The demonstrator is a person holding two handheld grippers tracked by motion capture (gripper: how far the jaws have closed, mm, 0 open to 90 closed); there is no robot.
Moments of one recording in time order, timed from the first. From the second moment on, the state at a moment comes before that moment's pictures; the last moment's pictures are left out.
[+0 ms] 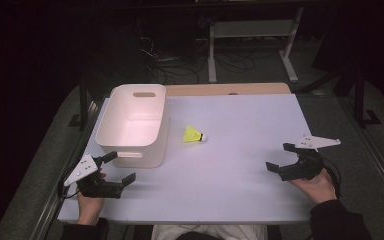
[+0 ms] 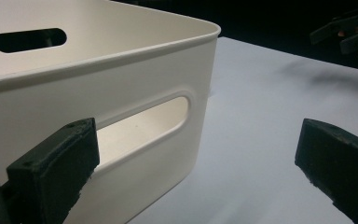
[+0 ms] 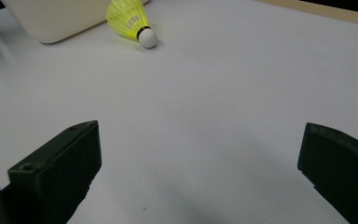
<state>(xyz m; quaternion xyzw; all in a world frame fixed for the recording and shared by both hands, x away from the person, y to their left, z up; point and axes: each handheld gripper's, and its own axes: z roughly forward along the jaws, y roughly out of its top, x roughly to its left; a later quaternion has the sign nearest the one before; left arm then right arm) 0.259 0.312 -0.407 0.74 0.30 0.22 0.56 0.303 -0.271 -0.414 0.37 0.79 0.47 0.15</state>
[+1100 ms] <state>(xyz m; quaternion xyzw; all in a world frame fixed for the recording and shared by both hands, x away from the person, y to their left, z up) 0.256 0.312 -0.408 0.74 0.31 0.21 0.56 0.297 -0.265 -0.403 0.36 0.79 0.47 0.14</state>
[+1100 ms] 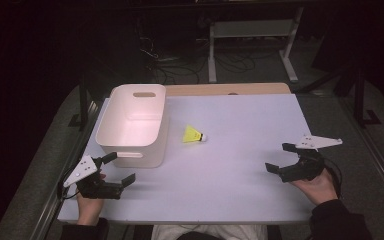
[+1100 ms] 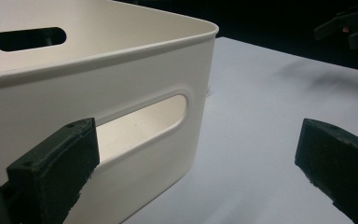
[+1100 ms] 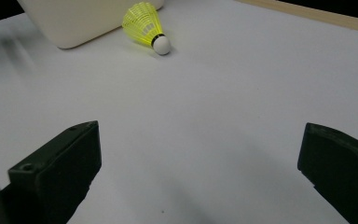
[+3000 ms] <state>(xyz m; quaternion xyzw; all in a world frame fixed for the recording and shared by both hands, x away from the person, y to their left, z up) 0.257 0.314 -0.406 0.73 0.30 0.21 0.57 0.338 -0.234 -0.341 0.32 0.84 0.43 0.12</state>
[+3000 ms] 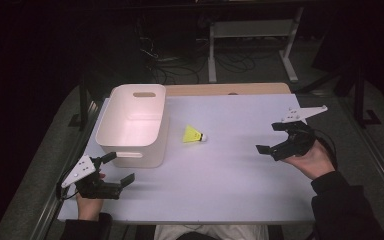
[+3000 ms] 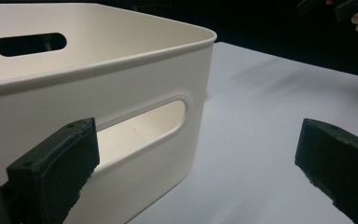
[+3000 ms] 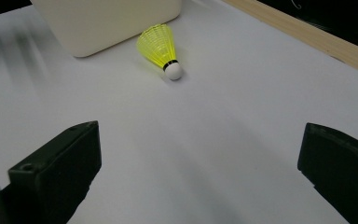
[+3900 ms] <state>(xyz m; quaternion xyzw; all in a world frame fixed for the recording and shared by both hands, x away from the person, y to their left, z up) 0.260 0.313 -0.407 0.73 0.30 0.21 0.57 0.378 -0.190 -0.315 0.27 0.87 0.40 0.11</state>
